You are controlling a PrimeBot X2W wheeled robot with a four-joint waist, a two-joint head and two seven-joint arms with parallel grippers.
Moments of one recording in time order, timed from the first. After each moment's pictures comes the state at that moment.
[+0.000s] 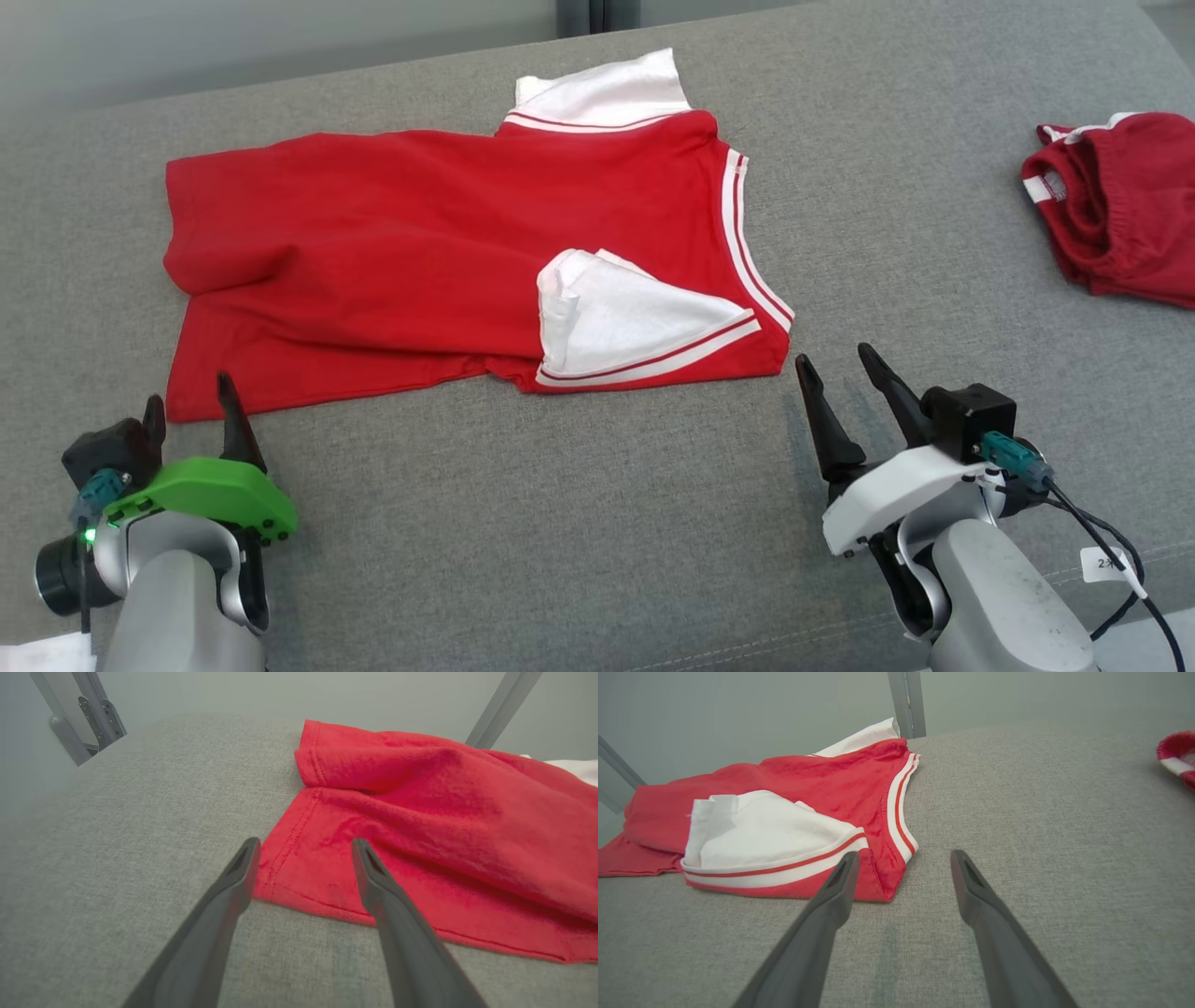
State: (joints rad) left arm -0.45 0.09 0.19 0.78 -0.19 -0.04 -0.26; right arm -0.33 -0.07 0.20 0.50 0.28 0.13 -0.26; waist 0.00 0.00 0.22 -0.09
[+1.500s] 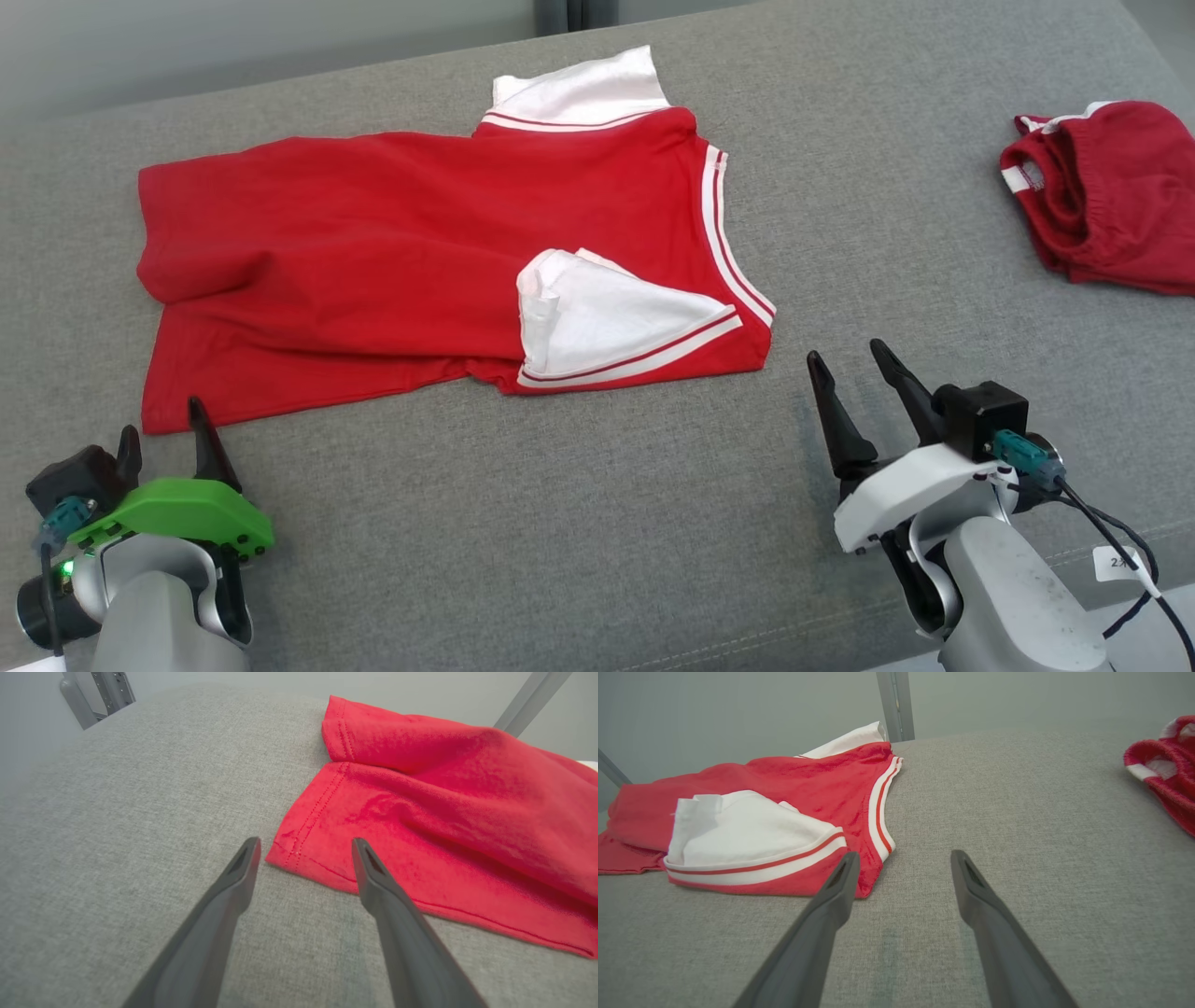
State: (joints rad) left arm -0.43 0.06 0.35 0.81 -0.15 -0.08 -0.26; right arm -0.32 -0.10 0.19 0.48 0.27 0.13 -0.26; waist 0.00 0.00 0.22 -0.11
